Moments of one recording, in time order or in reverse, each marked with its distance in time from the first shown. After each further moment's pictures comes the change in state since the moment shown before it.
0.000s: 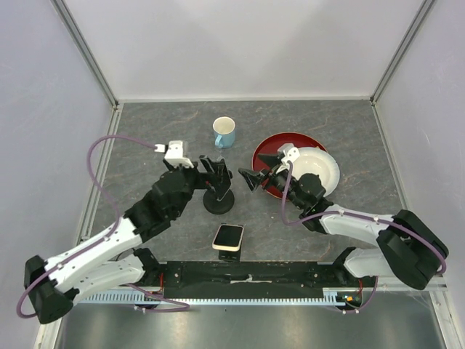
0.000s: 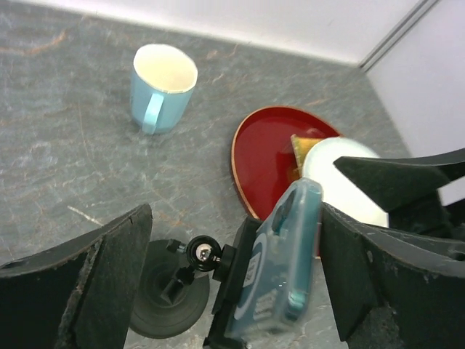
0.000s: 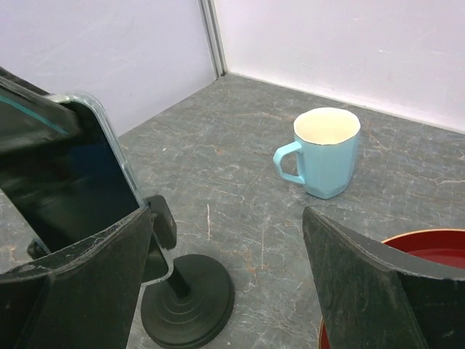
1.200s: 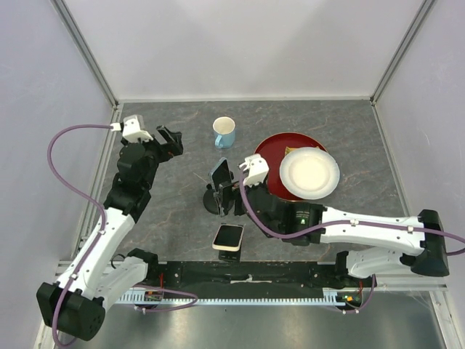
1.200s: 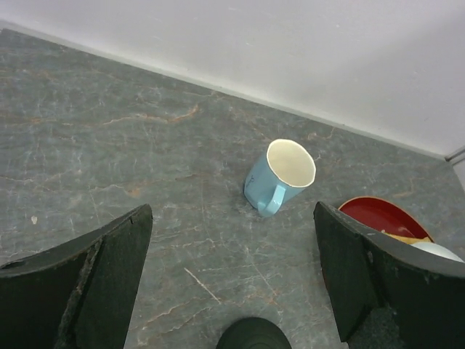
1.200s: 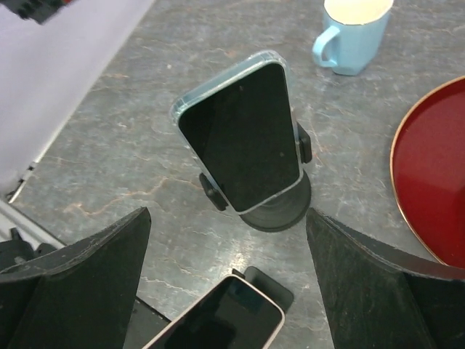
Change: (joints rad) left arm 0.550 -0.009 0.093 -0.015 0.300 0.091; right arm 0.596 -0.071 0.606 -1.183 0.766 0.355
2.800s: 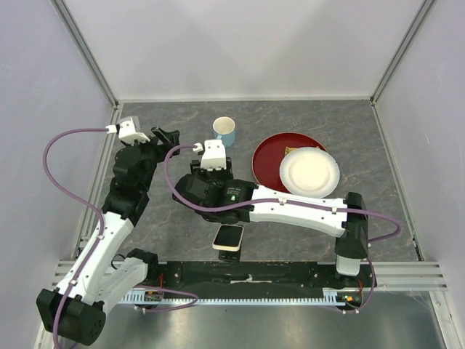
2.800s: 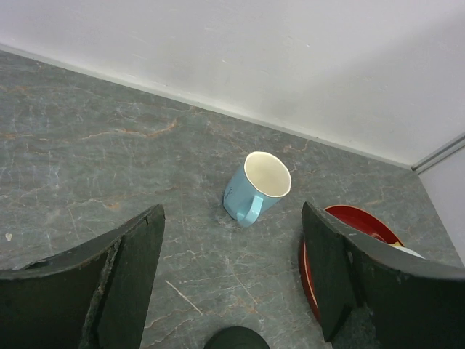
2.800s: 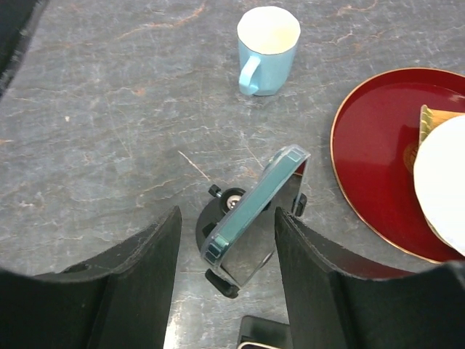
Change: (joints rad) left arm 0.035 -0.045 -0.028 0.055 0.056 -0.032; right arm -0.006 0.582 0.727 -0.574 0.367 0.267
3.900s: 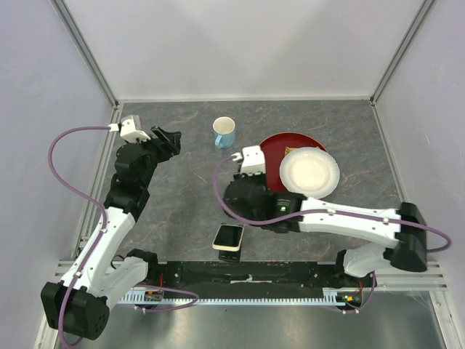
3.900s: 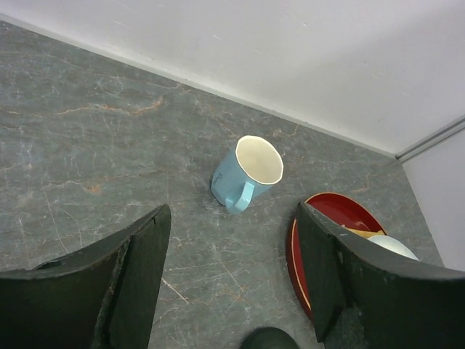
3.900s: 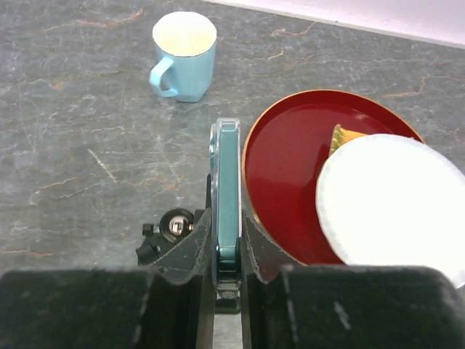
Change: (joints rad) left arm 0.050 0.050 -0.007 0.004 0.098 -0.076; right arm -0.063 -0.354 -0.549 0.341 0.021 -0.279
